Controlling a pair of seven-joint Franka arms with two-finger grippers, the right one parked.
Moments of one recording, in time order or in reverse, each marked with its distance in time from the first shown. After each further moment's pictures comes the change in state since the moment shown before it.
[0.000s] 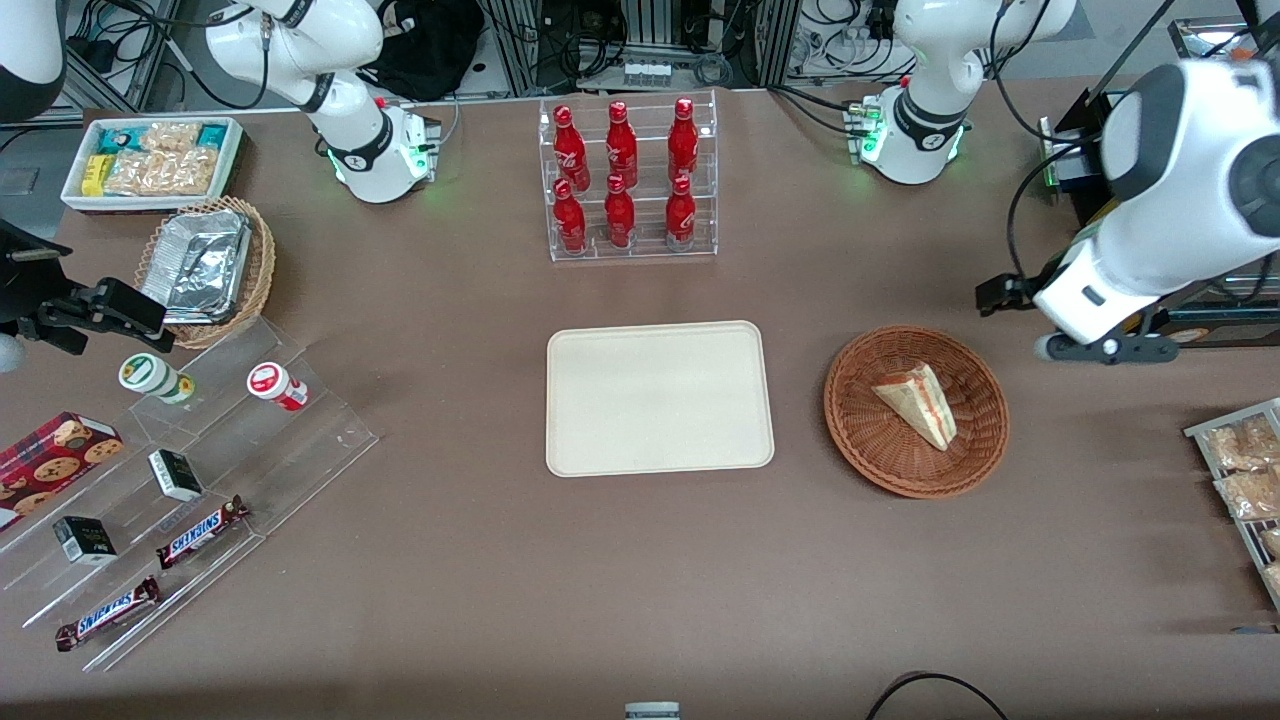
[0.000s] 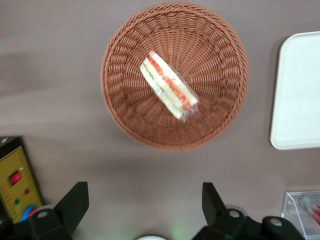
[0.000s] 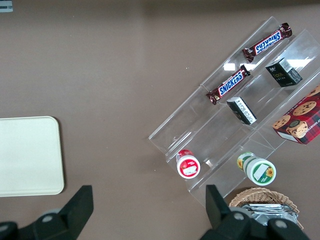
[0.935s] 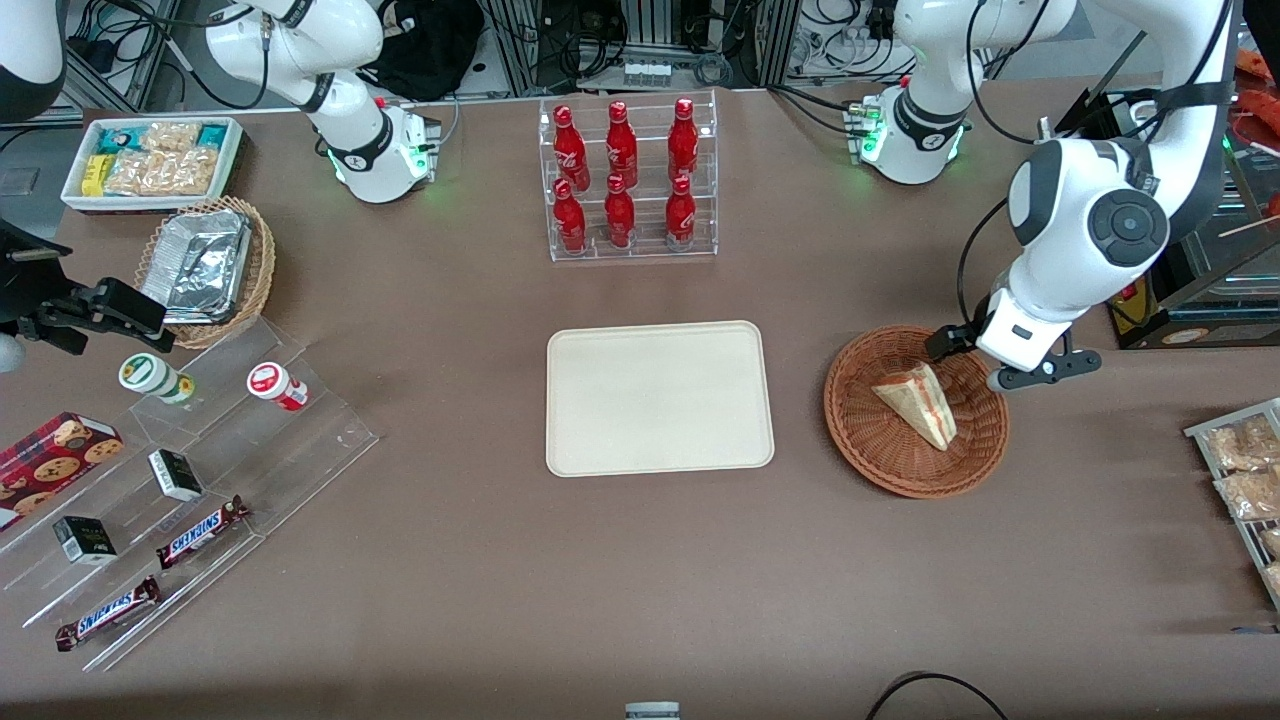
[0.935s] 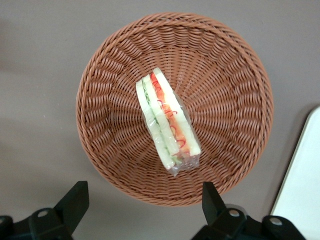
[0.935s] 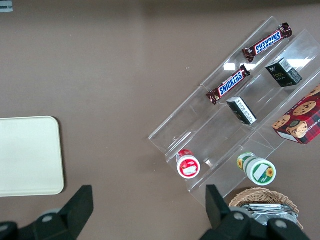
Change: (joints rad) arm -0.026 0.001 -0.009 -0.293 0.000 0.435 -0.388
